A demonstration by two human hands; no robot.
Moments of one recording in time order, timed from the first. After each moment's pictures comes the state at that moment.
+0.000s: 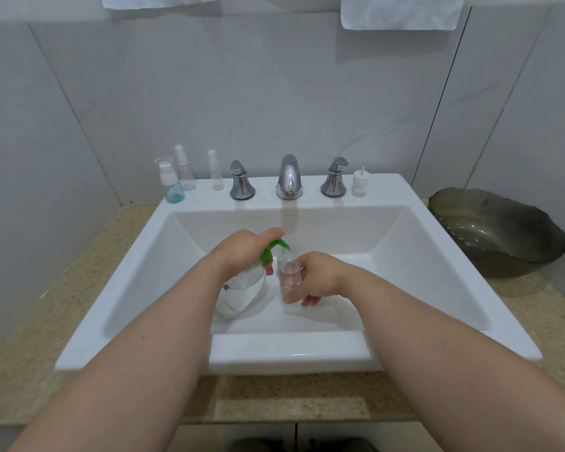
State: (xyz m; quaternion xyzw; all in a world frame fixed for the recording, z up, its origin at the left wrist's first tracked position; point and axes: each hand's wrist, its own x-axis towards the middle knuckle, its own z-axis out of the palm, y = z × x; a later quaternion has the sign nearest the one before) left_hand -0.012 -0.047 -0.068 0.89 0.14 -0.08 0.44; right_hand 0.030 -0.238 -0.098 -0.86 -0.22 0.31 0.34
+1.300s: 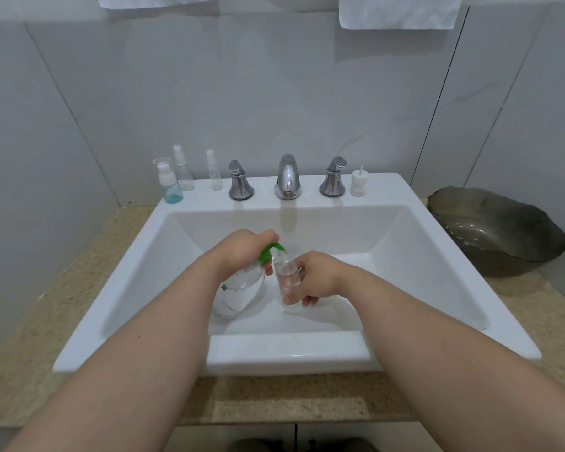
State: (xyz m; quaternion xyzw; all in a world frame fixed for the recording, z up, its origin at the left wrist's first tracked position) left_hand -0.012 -0.047 -0.065 0.89 0.12 -0.09 0.43; right_hand 0.029 -0.238 -0.097 -0.86 -0.23 0.30 0.34
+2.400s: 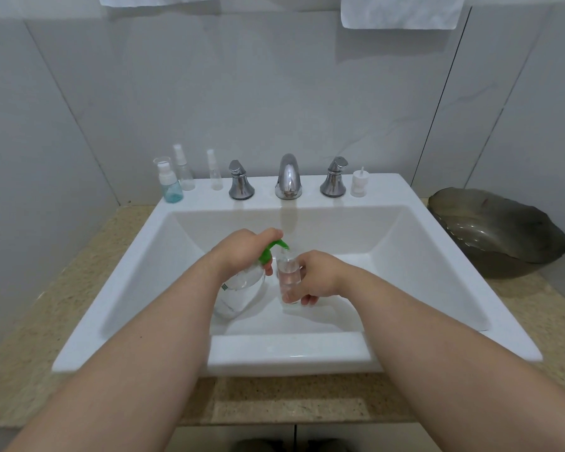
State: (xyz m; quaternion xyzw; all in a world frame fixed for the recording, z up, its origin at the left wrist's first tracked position) left_hand -0.011 -0.048 -0.067 0.89 0.13 -0.08 0.43; right_hand 0.032 -0.237 -0.101 -0.87 -0.22 0.29 0.35
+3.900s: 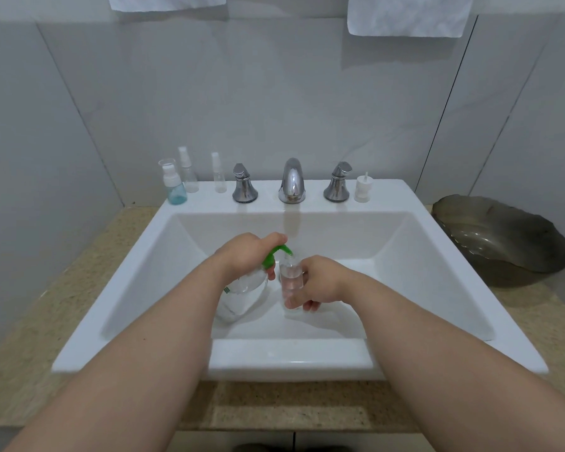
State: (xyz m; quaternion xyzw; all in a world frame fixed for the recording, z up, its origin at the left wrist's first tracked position) left_hand -0.011 -0.048 -0.068 0.90 0.13 -0.08 0.41; right_hand 0.034 -0.237 -0.103 -0.86 -0.23 0.29 0.34
